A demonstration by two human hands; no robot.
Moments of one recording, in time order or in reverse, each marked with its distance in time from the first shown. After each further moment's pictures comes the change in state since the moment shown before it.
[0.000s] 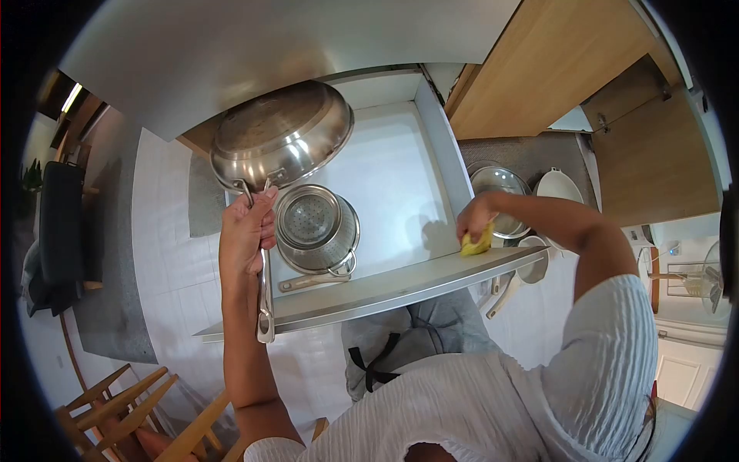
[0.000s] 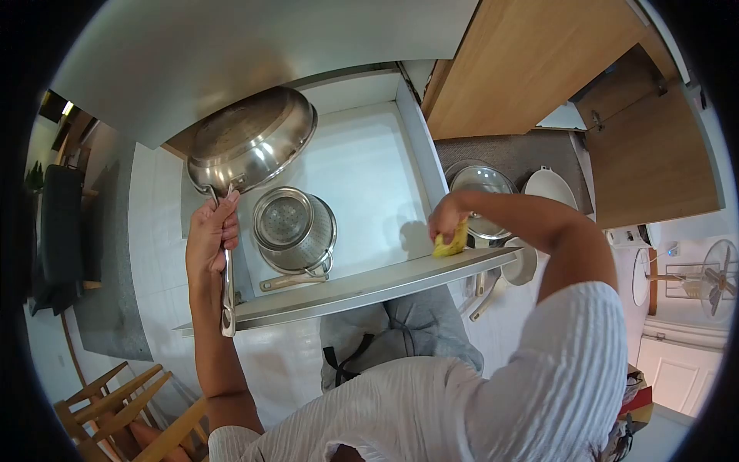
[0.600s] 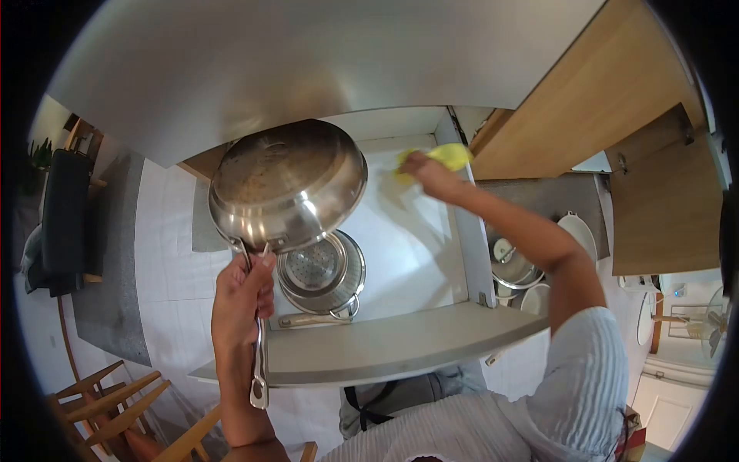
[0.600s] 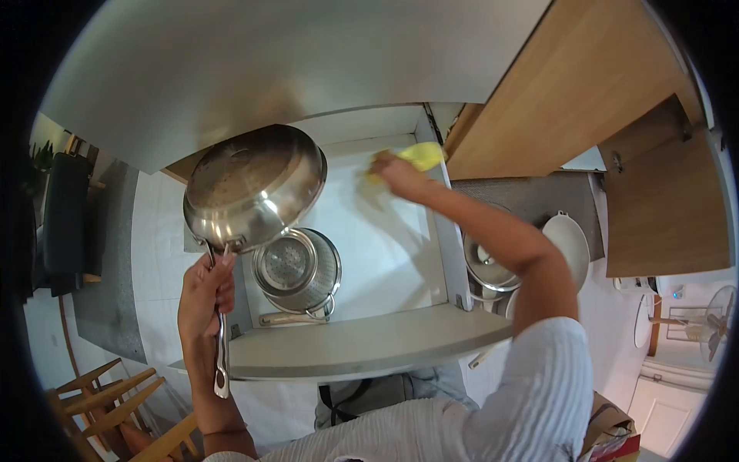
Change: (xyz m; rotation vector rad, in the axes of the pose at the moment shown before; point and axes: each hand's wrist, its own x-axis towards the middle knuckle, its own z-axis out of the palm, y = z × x) left_hand -0.002 0.009 0.006 0.048 0.094 -0.107; right_hand -0.014 -0.067 -0.151 -0.693 1.539 -0.429
